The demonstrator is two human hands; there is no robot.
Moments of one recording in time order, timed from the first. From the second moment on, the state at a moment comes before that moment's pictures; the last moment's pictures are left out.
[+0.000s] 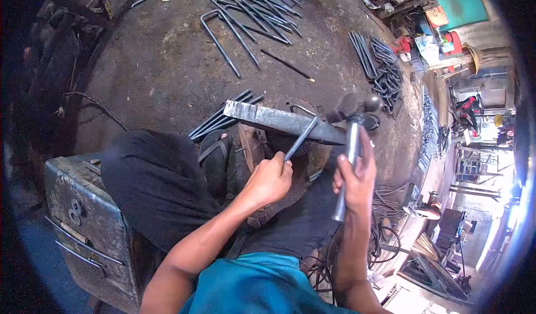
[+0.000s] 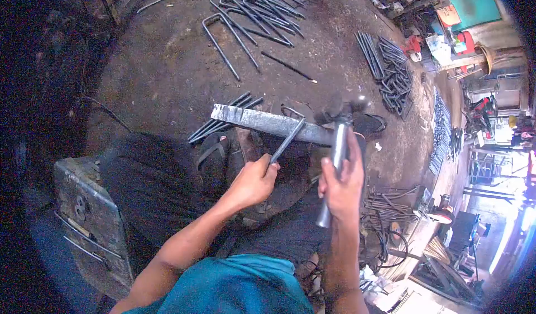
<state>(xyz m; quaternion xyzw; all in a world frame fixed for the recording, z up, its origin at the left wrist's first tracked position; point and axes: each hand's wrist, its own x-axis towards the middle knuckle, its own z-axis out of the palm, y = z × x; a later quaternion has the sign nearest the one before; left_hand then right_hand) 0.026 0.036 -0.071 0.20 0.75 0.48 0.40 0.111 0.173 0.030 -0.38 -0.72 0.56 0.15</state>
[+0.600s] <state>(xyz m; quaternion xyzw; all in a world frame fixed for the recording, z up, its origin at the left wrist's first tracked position) 0.022 0.029 -0.067 0.23 0.75 0.47 0.41 0.154 0.231 0.048 -0.39 -0.66 0.65 -0.01</state>
